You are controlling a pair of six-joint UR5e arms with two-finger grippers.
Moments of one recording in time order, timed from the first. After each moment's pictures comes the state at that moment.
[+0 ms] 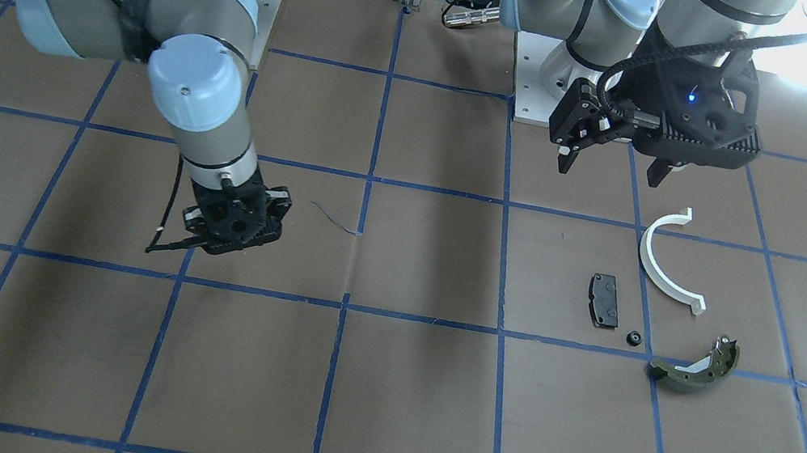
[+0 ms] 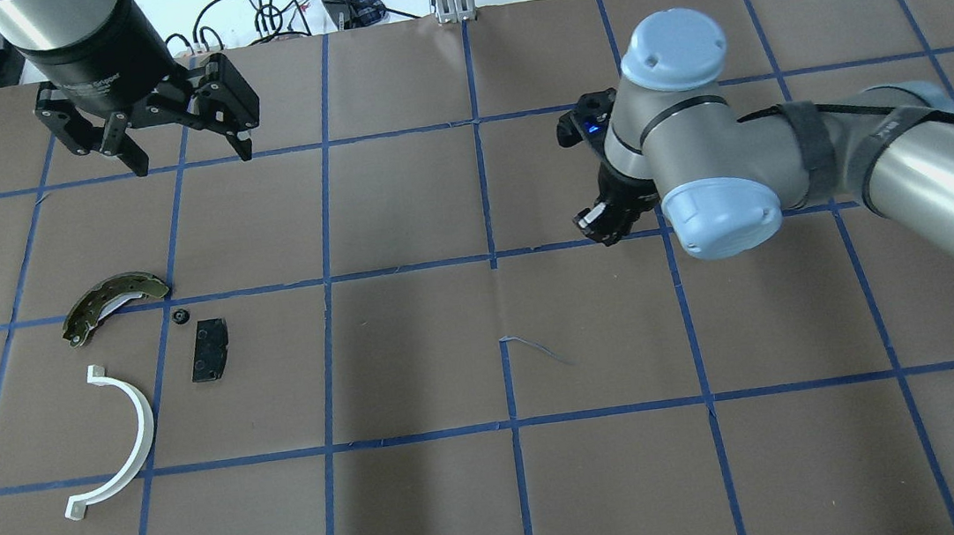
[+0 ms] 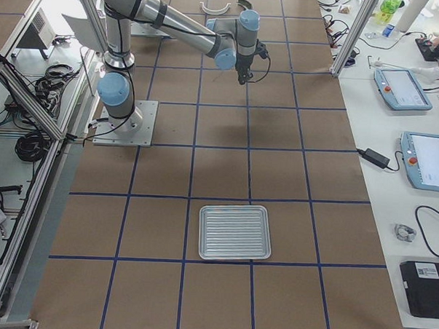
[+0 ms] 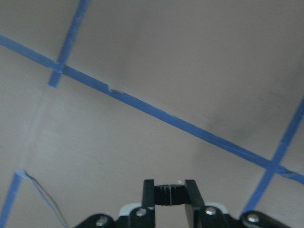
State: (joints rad) left arm -1.60 -1.61 -1.45 -1.63 1.60 -0.05; right arm 1.75 -1.29 1.87 -2.17 -1.51 -0.23
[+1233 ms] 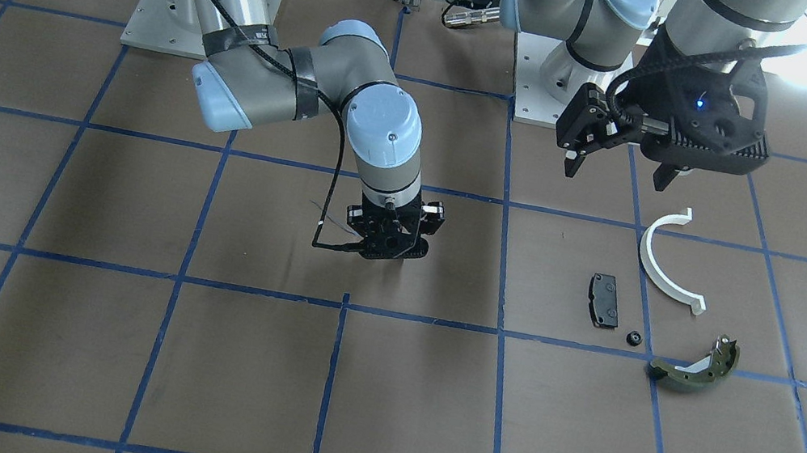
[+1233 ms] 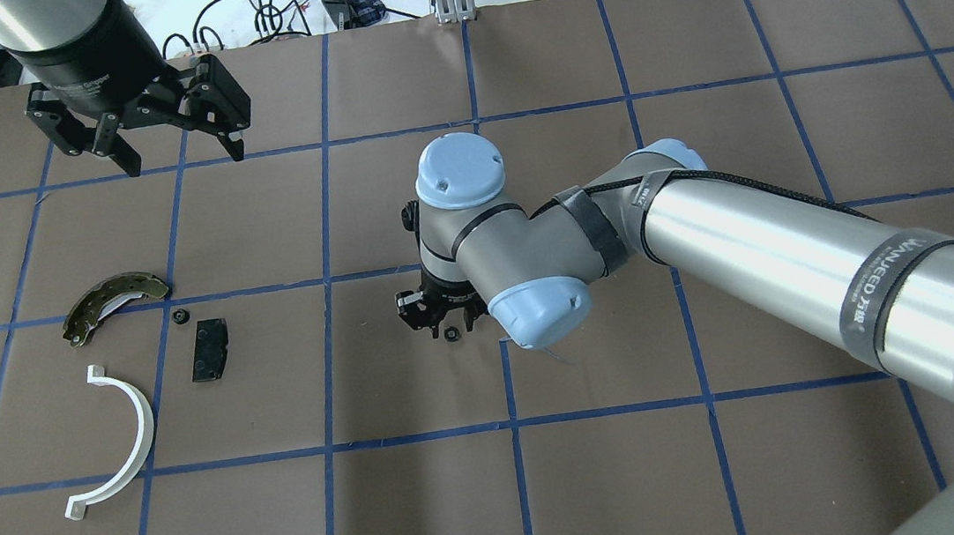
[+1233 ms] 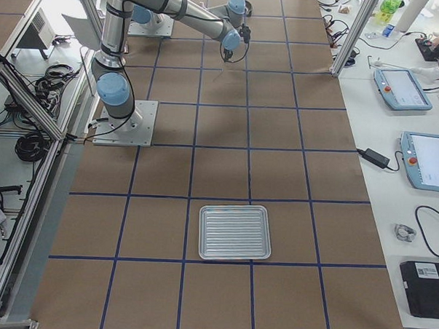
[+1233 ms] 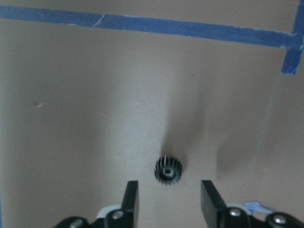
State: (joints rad) left arm -1.58 -1.61 -1.45 -1.63 1.60 -0.03; right arm 2.02 -1.12 1.78 -2.24 -1.37 0.31
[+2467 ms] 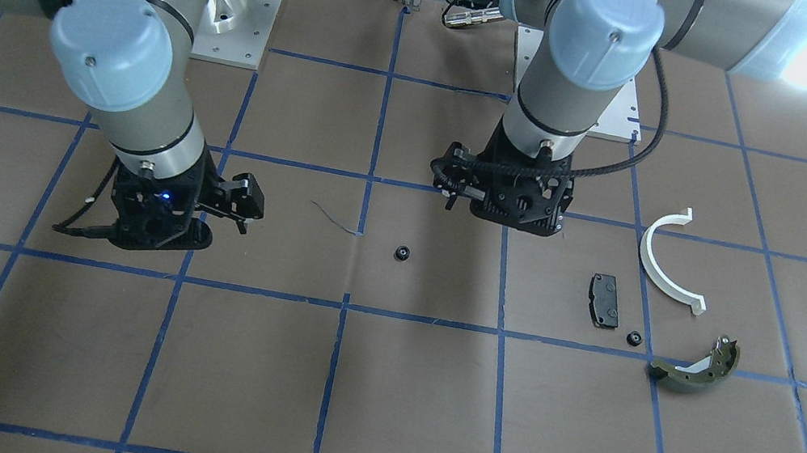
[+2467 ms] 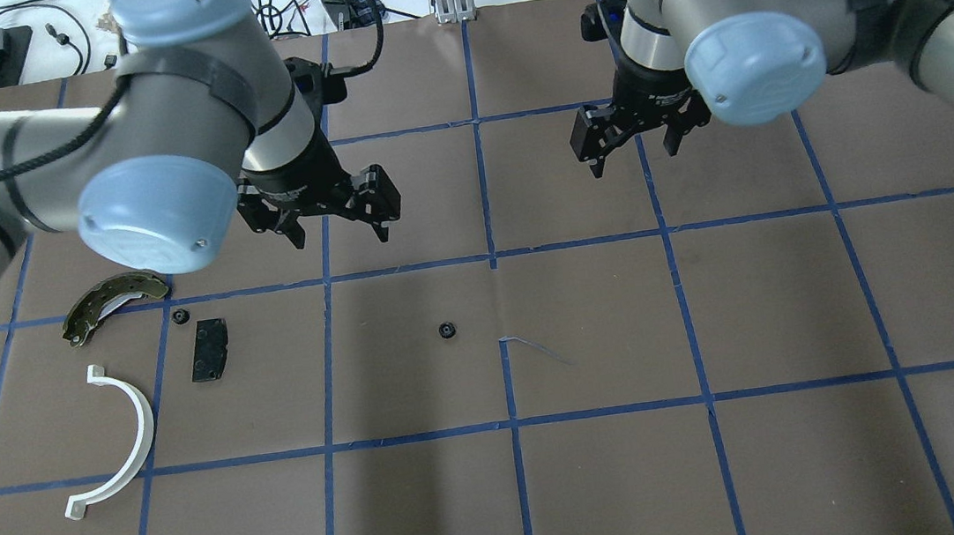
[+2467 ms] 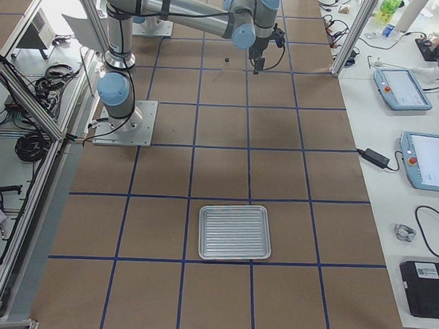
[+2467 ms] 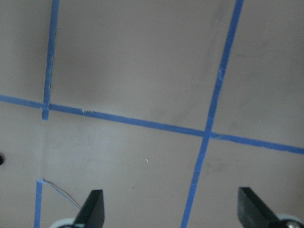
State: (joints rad) left arm -1.75 -1.71 -1.76 -1.28 1.53 -0.10; right arm 1.63 -1.33 1.59 -1.77 -1.53 -0.11
